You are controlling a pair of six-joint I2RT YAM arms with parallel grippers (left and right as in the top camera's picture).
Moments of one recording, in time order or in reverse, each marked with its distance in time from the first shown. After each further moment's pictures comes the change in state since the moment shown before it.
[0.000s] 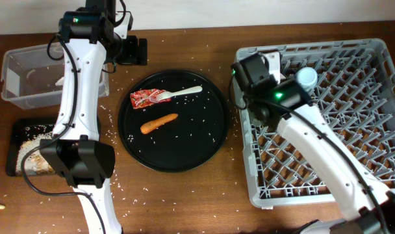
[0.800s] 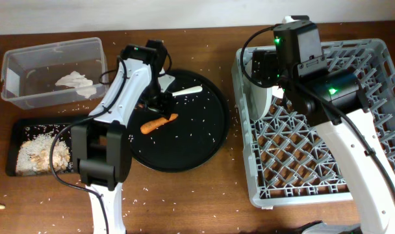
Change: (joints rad) left arm -0.178 0.011 -0.521 0.048 -0.057 0.185; right arm -0.113 -0.072 0.242 -0.021 -0.318 -0.016
